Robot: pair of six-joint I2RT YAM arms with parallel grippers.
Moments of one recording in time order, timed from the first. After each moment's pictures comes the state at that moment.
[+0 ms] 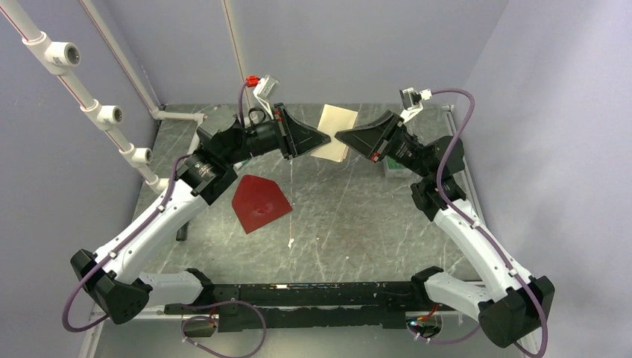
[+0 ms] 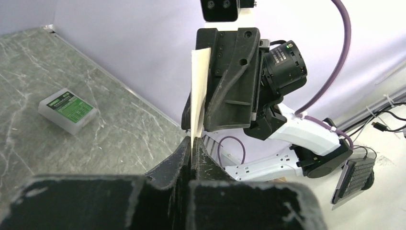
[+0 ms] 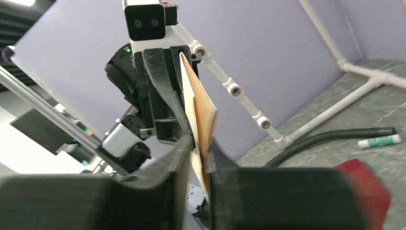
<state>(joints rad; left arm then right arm) -0.67 1.23 1.34 0.04 0.54 -0.69 0.41 1.04 0.96 0.52 -0.68 1.05</state>
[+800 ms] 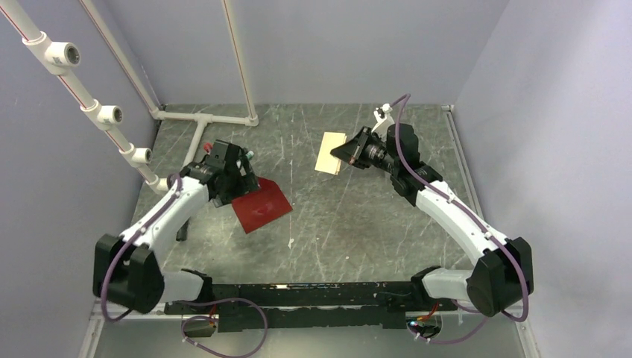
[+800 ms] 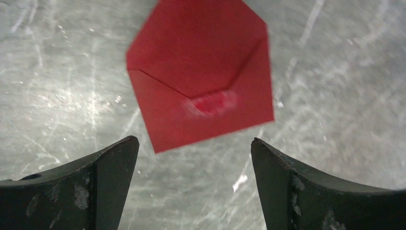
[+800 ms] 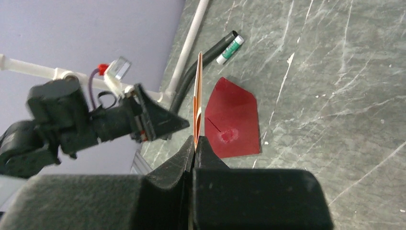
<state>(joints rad) -0.37 1.25 0.99 -0.73 -0.12 -0.71 0.43 1.25 0.98 0.00 -0.38 0.80</state>
